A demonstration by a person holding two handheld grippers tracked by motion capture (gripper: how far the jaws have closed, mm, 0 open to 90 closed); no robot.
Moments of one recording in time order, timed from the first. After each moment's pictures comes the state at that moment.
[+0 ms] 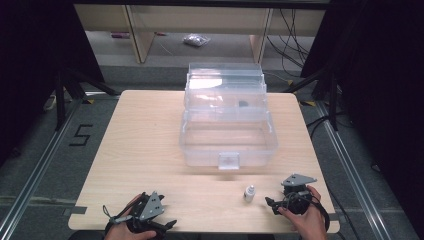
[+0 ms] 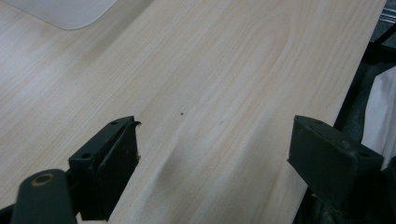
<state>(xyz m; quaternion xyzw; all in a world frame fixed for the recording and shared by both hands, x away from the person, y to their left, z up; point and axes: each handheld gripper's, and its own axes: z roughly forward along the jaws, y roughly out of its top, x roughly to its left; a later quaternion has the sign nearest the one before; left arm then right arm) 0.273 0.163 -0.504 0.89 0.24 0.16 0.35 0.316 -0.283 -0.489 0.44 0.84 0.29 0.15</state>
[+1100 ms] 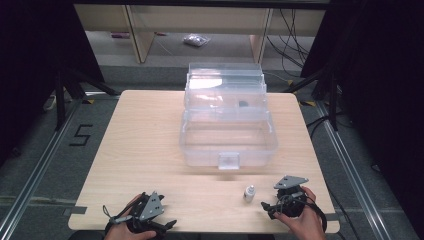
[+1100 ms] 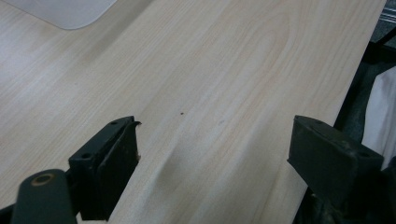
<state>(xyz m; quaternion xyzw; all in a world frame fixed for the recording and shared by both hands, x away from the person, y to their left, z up) 0.273 0.163 -0.504 0.89 0.24 0.16 0.35 0.307 -0.262 -0.477 0.41 0.86 0.26 0.13</state>
